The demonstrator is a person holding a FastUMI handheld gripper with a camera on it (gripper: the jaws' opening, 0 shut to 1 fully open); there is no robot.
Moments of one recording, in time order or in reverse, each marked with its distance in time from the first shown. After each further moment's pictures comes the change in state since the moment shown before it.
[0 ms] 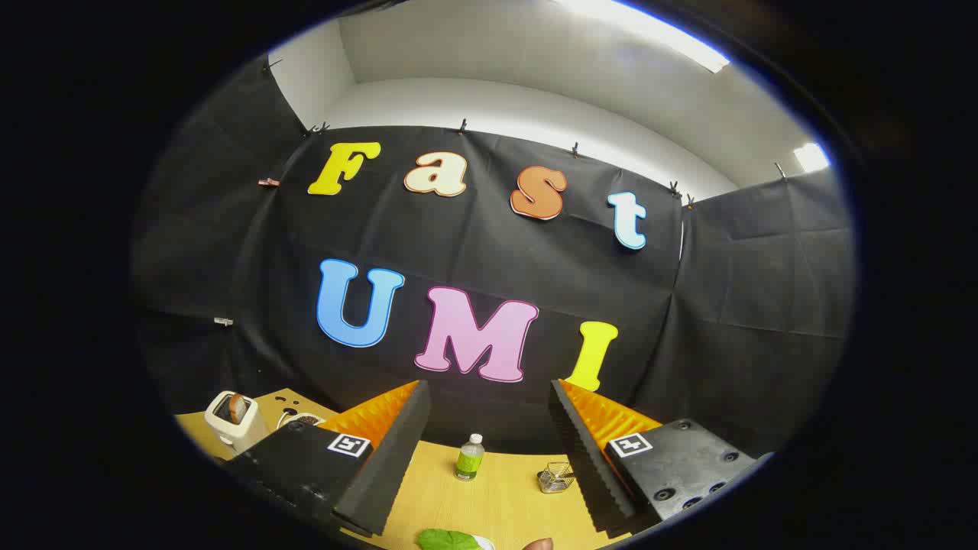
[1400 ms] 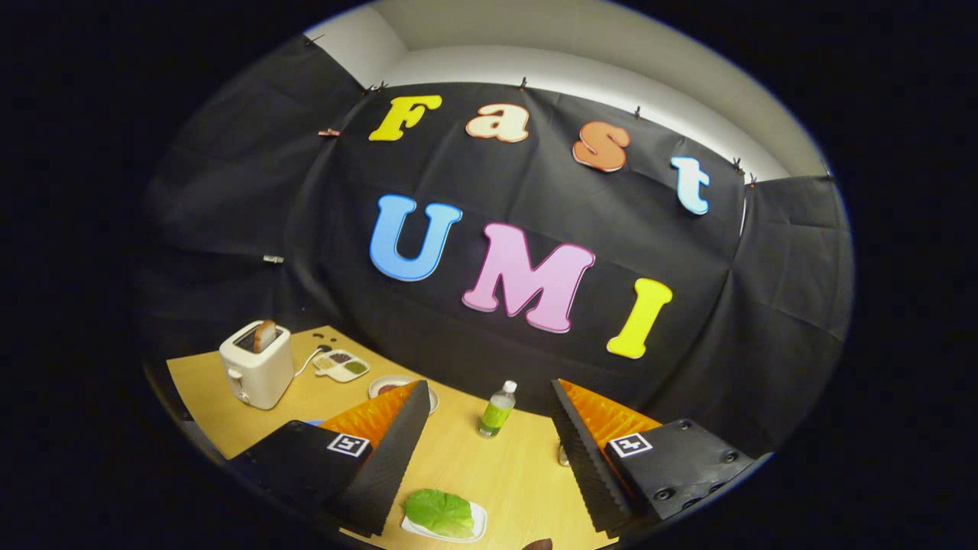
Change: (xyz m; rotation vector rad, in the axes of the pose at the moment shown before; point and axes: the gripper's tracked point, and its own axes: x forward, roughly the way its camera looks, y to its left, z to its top) arm -0.027 0.029 -0.144 -0.088 0.237 0.281
